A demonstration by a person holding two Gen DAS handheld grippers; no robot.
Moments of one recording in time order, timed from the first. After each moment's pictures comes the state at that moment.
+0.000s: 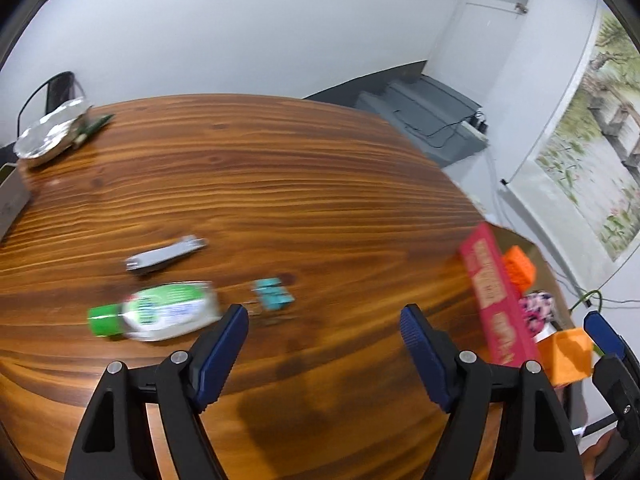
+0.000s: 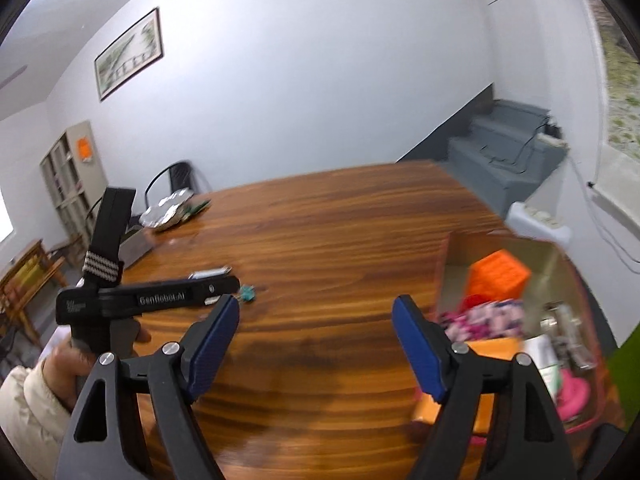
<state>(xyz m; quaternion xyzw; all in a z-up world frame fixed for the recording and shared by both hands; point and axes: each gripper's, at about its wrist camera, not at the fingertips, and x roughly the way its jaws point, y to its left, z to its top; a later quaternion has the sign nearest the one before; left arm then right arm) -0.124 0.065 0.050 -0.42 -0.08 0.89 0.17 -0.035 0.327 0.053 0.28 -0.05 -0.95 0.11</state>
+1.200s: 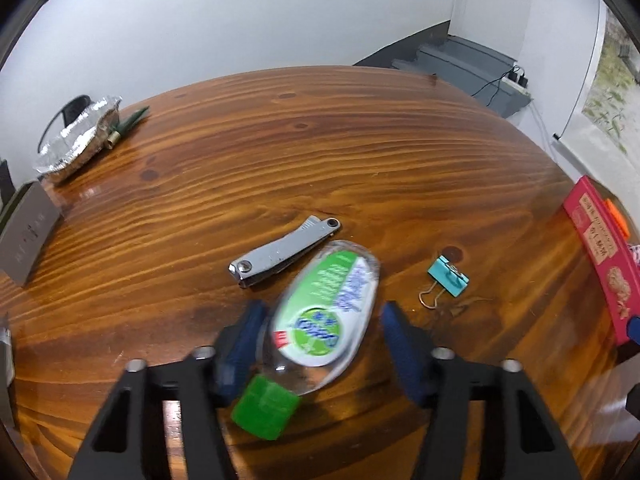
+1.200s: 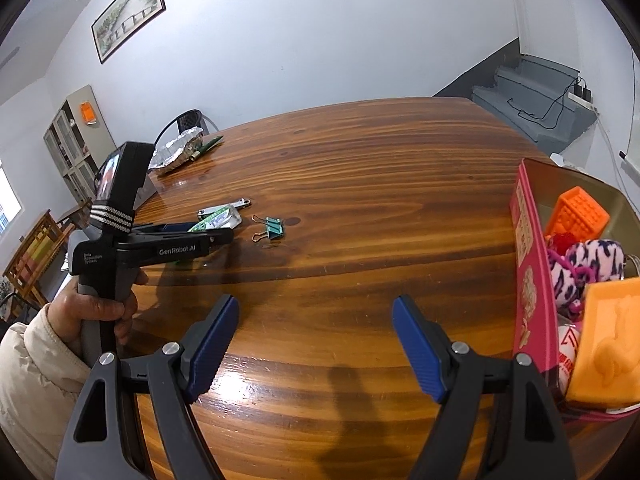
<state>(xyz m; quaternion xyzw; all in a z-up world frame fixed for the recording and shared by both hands) -0.165 0.020 -0.002 -0.44 0.02 0.89 0.12 -0.061 0.280 -0.008 0.37 -0.05 -0.92 0.13</state>
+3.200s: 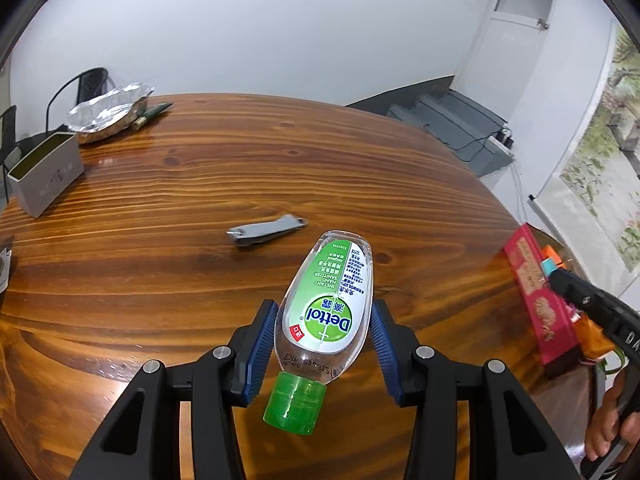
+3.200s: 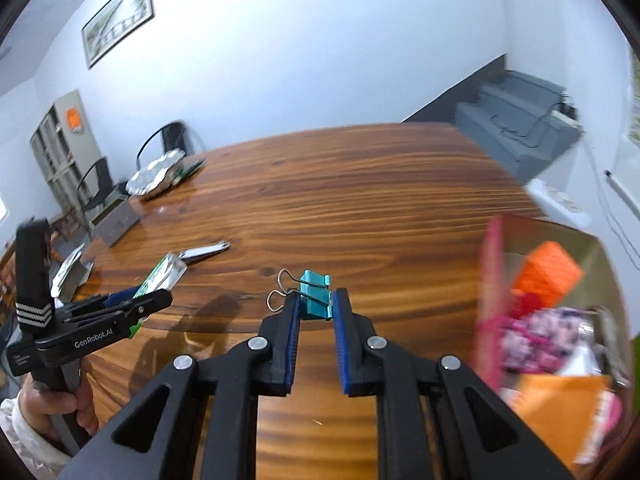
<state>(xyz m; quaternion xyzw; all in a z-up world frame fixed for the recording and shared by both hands) -0.097 0.008 0.037 -0.40 -0.10 0.90 0.15 -0.081 0.307 0.043 0.34 -0.04 -0.93 0.09</state>
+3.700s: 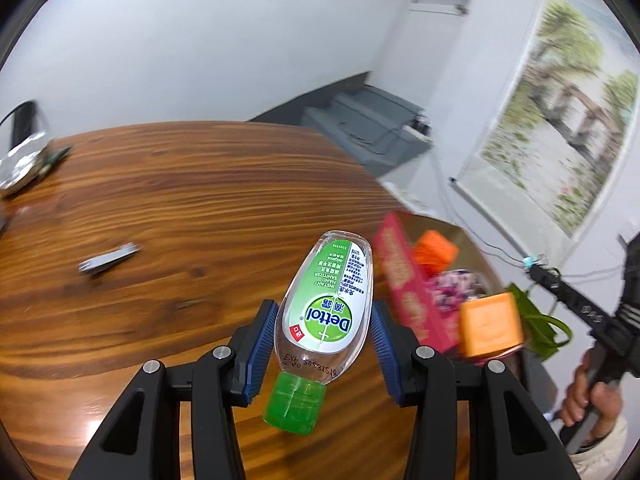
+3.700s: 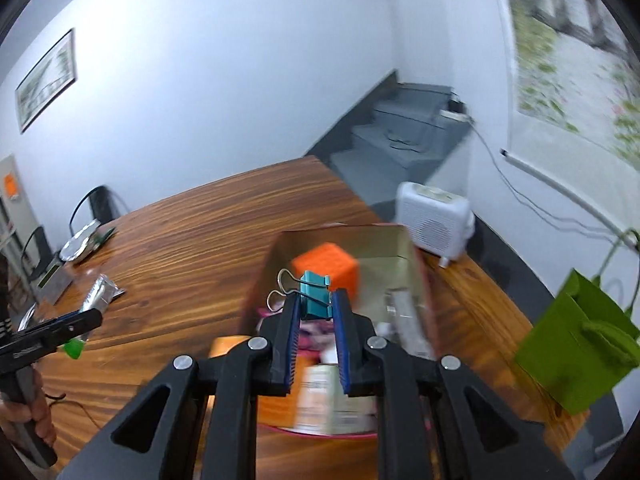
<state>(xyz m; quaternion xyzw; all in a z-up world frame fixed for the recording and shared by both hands) -0.065 0.144 0.091 -0.37 -0.07 0.88 0.29 -0.004 0.470 0.071 0.29 -0.09 -0.95 -0.06</state>
